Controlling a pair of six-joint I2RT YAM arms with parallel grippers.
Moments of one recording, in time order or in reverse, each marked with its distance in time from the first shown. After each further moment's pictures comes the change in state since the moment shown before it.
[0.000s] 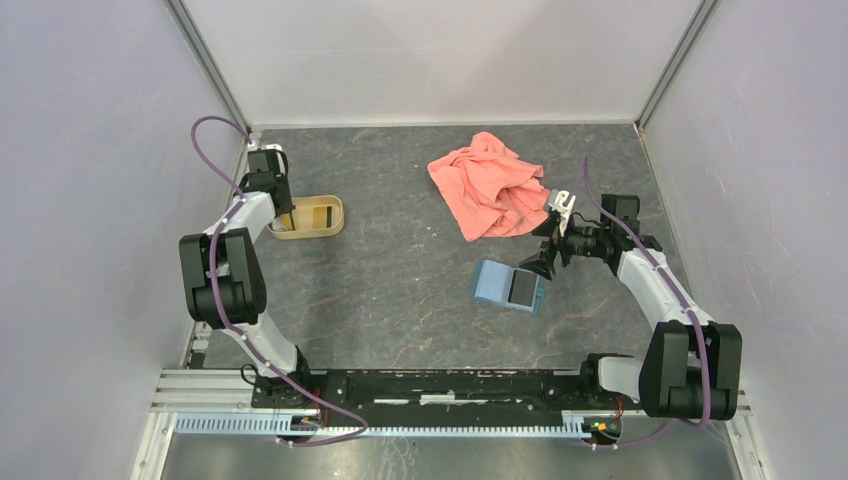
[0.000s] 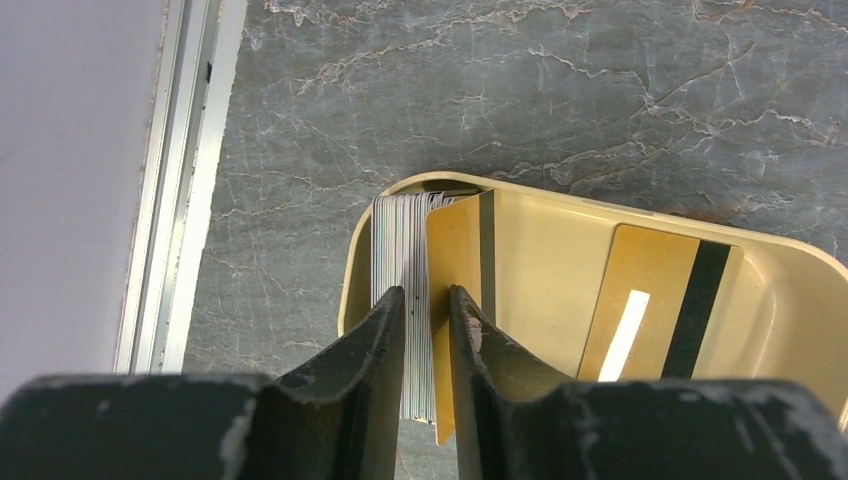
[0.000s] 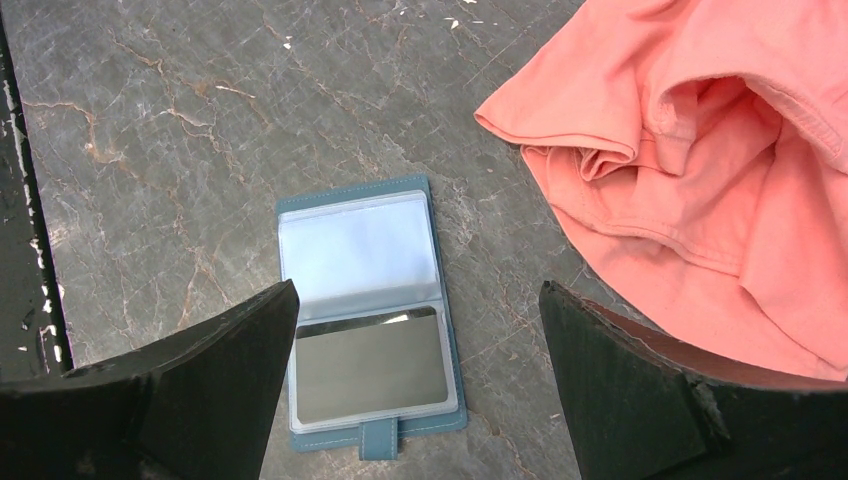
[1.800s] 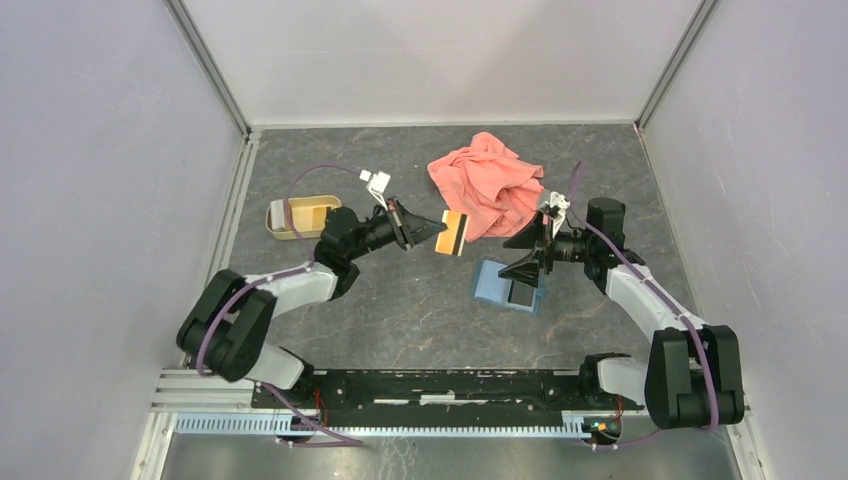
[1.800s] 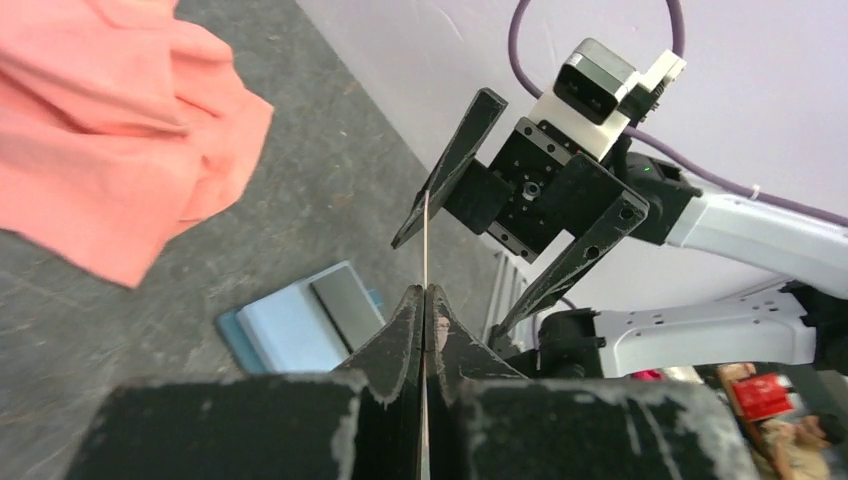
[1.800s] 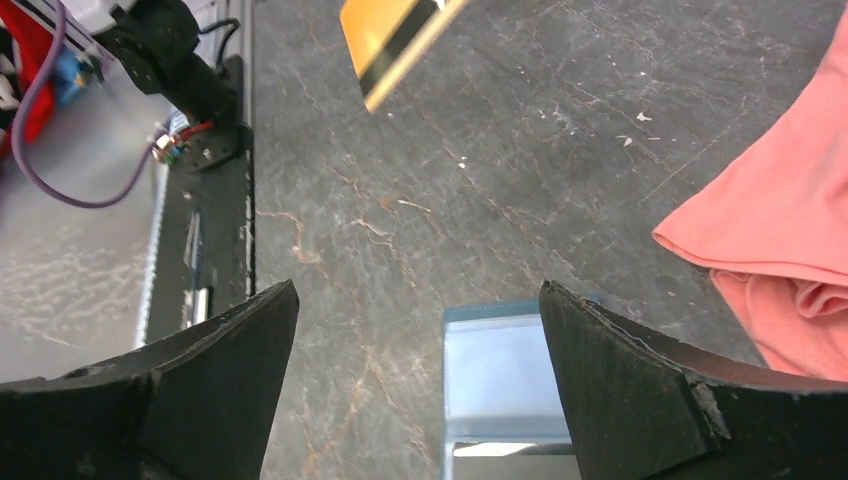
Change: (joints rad) left arm -0.631 -0.330 -0.565 1.120 0.846 -0.855; right arm 0.115 -0.027 -0.131 0.381 -0.238 0.478
